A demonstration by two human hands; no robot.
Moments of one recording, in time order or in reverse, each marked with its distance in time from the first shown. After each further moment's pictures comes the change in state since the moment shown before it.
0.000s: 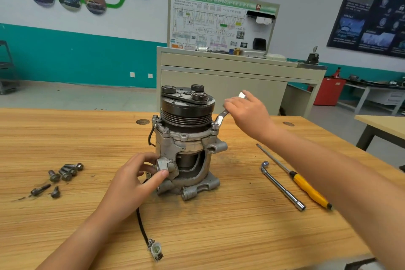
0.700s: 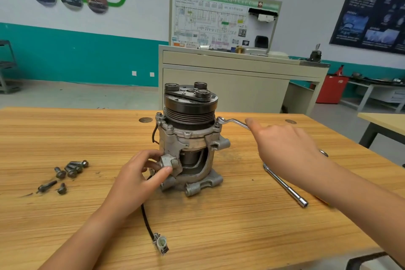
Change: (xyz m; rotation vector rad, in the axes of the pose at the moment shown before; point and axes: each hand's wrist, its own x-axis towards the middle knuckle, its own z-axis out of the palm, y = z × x) left_hand 0.000 -0.005 0.001 0.002 -0.009 -0.016; right_hand -0.047 -0.040 -0.098 0.030 -0.569 0.313
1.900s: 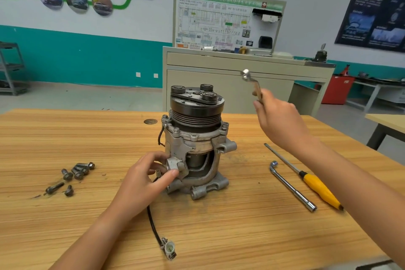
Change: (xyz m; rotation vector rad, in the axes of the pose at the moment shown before) left_hand 0.002 -0.001 -0.001 -0.046 -0.002 -0.038; right_hand 0.054 0.017 0.026 0.430 0.484 -0.026
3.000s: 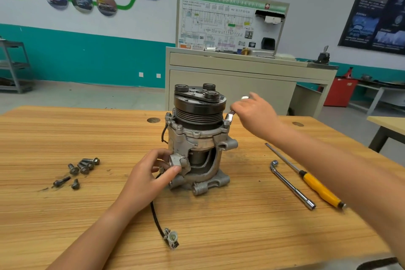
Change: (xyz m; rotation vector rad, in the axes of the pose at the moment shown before) left_hand -0.002 -0.004 0.003 -0.033 -0.008 0.002; right_hand 0.030 0.002 0.040 -0.292 -0.223 -0.309
